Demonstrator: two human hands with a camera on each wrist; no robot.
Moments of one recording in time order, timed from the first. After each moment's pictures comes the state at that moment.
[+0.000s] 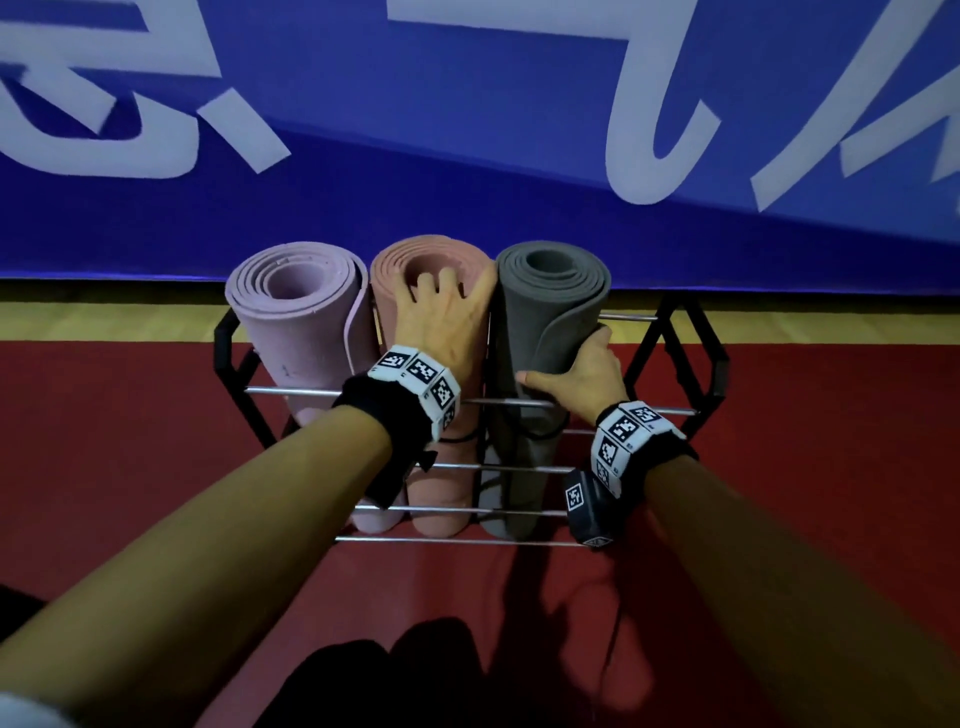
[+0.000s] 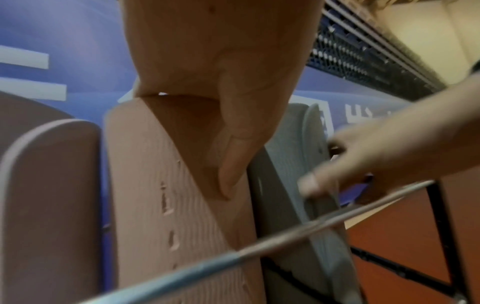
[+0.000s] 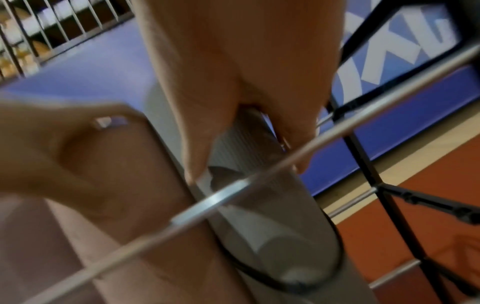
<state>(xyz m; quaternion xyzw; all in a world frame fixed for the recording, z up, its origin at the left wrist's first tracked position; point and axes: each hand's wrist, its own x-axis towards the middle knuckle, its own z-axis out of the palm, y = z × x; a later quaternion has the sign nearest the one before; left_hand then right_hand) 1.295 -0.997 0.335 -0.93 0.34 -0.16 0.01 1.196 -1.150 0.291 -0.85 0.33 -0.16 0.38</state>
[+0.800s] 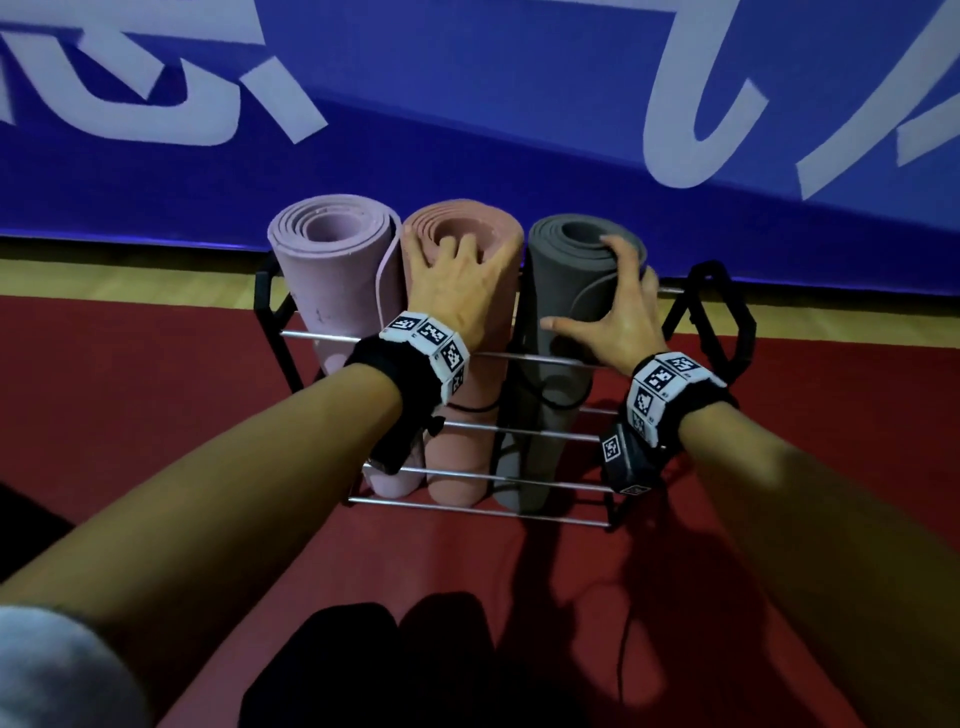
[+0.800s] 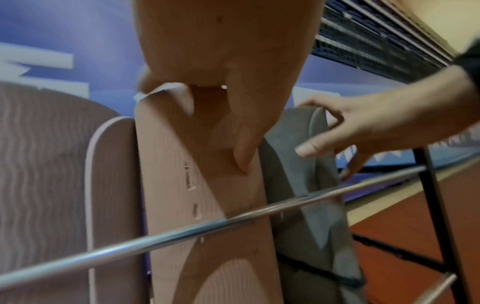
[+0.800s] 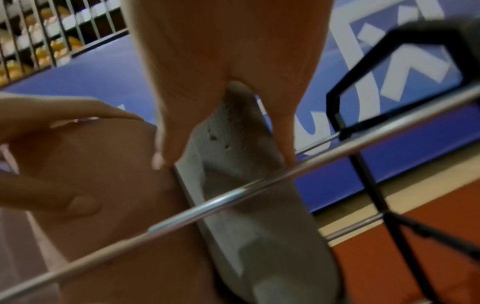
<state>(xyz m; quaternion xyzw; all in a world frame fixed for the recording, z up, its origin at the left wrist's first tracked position) 1.292 -0.982 0.328 -0.93 0.34 -0.16 -0.03 1.192 -1.156 0.307 -0.88 0.20 -0.25 0.34</state>
